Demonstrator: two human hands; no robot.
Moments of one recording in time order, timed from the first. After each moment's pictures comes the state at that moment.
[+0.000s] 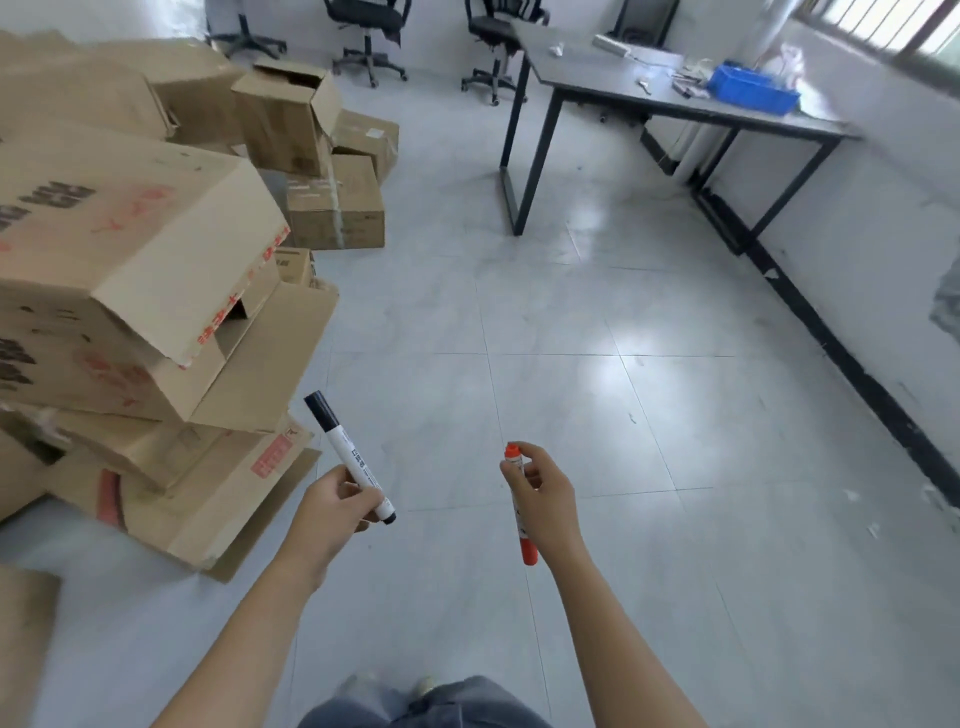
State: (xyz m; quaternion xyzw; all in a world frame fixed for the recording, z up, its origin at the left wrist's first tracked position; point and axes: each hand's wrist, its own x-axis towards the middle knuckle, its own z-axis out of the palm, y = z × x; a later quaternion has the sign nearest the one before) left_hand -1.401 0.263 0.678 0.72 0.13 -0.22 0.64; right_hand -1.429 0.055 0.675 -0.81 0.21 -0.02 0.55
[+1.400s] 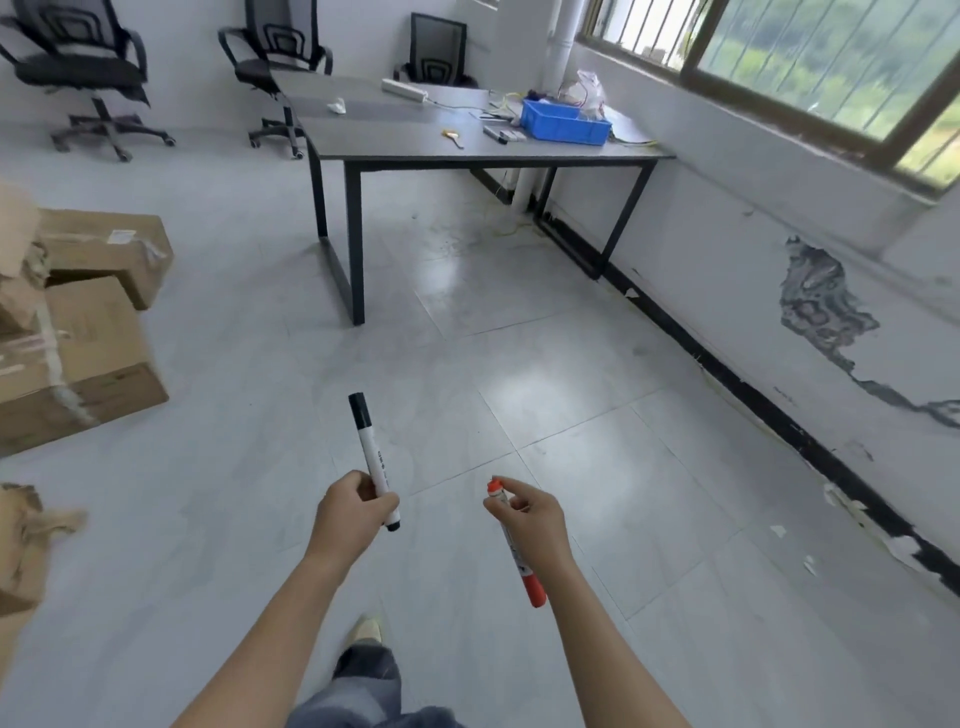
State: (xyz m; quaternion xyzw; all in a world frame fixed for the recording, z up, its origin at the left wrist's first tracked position) left_hand -0.902 -0.126 0.666 0.79 -0.01 -0.26 0.55; right_hand -1.009 -0.291 0.663 -0.77 0.36 -0.09 0.52
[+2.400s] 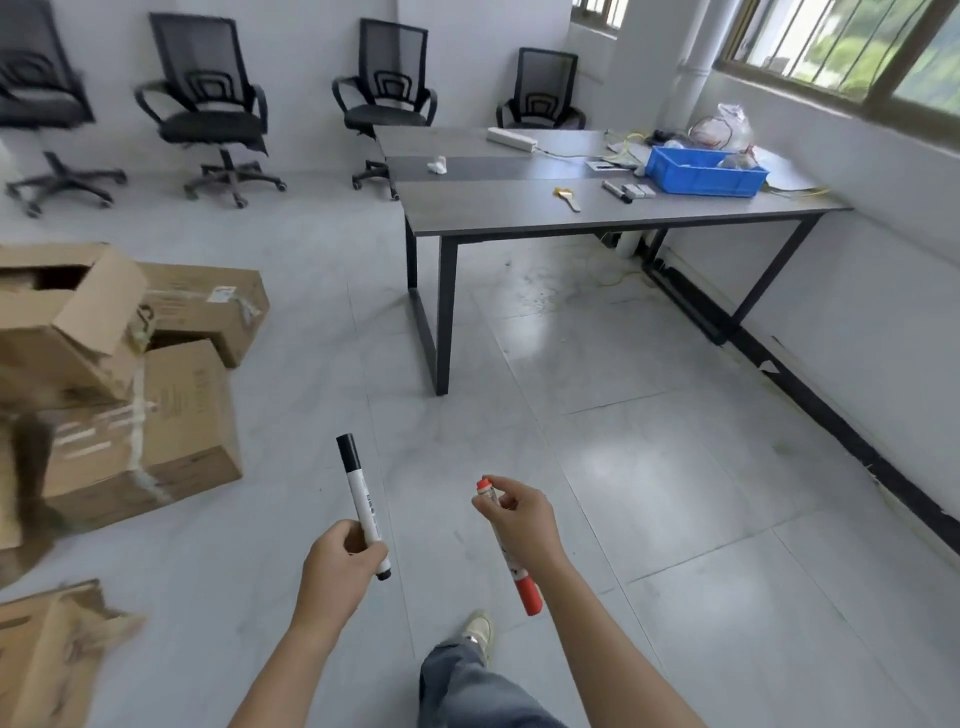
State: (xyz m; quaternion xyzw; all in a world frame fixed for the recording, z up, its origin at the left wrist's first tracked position) left_hand -0.596 -0.179 0.658 0.81 0.10 -0.17 0.55; right_hand -0.620 -0.369 0.646 -0.80 0.25 -0.01 0.54
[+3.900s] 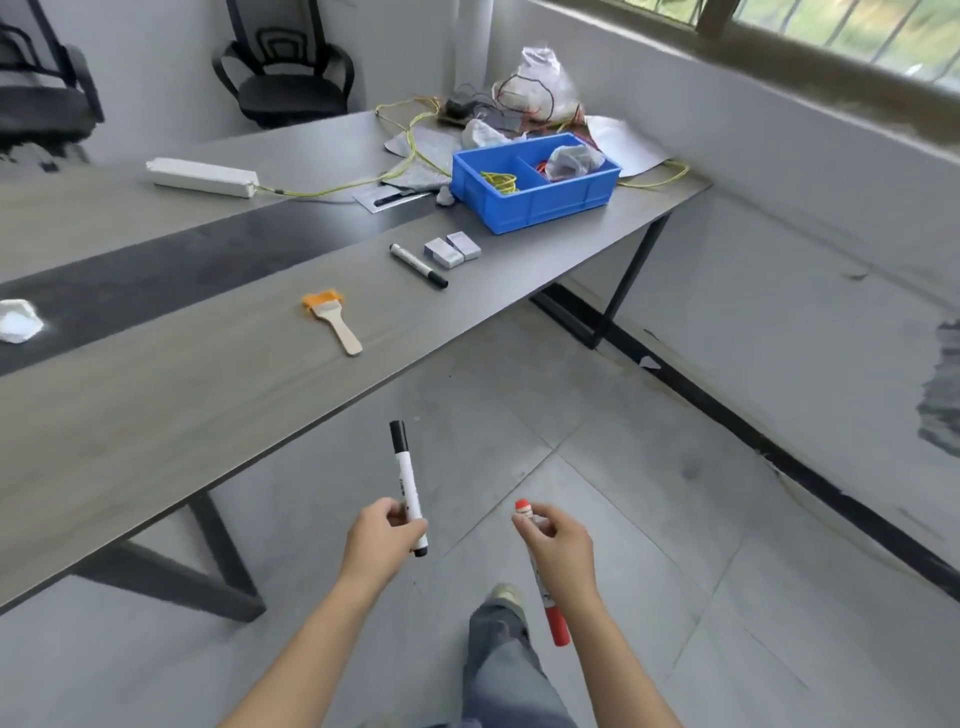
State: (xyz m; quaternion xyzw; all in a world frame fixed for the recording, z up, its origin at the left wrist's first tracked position) left_hand -0.078 -0.792 0.629 0.81 -0.08 -0.37 0.45; right_hand -0.223 -0.907 0.633 -0.67 0.50 -0.15 0.52
